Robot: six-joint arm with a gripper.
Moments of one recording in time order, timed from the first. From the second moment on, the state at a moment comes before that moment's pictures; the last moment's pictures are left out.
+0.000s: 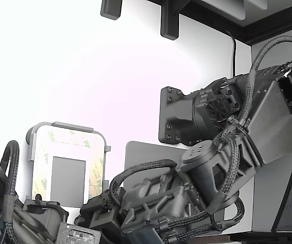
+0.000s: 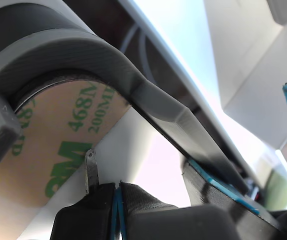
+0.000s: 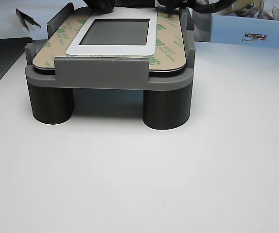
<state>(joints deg) 38.6 89.5 105.2 42.3 2.1 -101.2</state>
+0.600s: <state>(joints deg) 38.6 89.9 106.3 41.0 2.2 -101.8</state>
